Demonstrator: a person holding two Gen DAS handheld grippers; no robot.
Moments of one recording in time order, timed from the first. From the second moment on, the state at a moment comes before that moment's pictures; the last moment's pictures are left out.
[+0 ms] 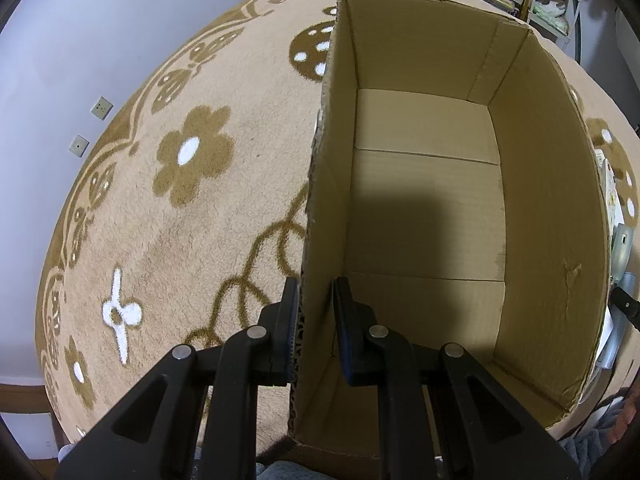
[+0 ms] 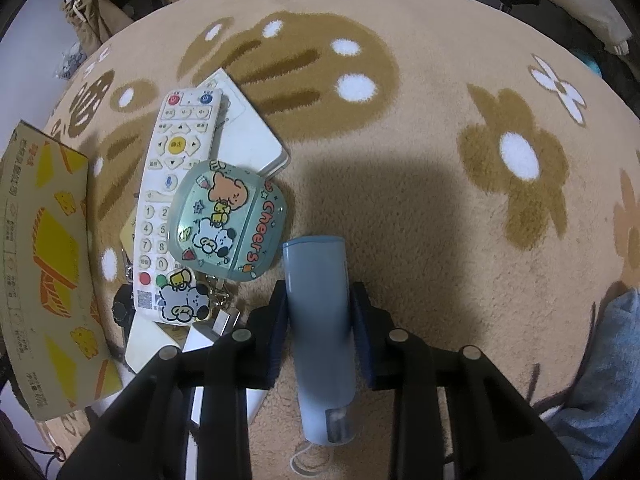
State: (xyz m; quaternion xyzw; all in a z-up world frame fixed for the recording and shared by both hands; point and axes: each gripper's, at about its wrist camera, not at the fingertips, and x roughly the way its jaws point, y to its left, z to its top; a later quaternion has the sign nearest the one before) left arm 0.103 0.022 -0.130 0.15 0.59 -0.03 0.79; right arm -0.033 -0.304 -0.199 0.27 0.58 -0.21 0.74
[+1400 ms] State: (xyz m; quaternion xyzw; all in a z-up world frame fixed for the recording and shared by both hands) left arm 0.102 0.025 -0.132 0.15 0.60 -0.04 0.79; right arm -0.027 -0.292 -0.078 0.23 0.46 -0.17 0.84
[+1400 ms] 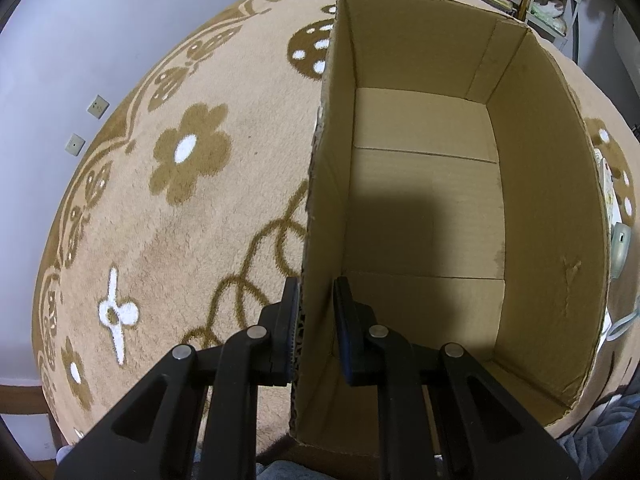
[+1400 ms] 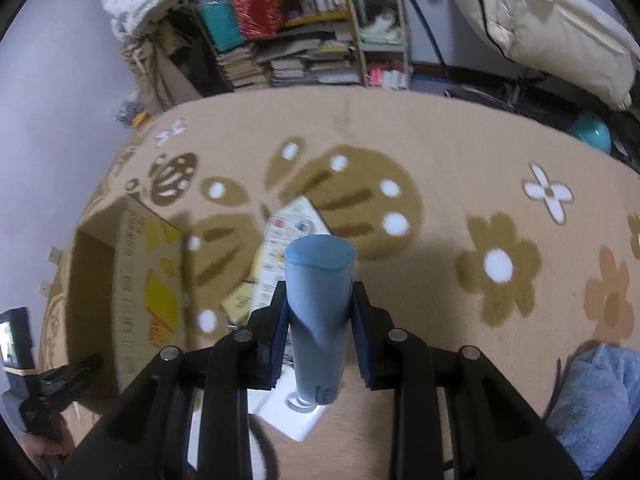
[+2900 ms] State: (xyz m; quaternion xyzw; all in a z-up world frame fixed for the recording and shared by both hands) left arm 0.106 0.030 -0.135 0.13 0.61 -0.04 0.78; right arm 0.060 -0.148 -0.059 0.17 0.42 0.05 0.89
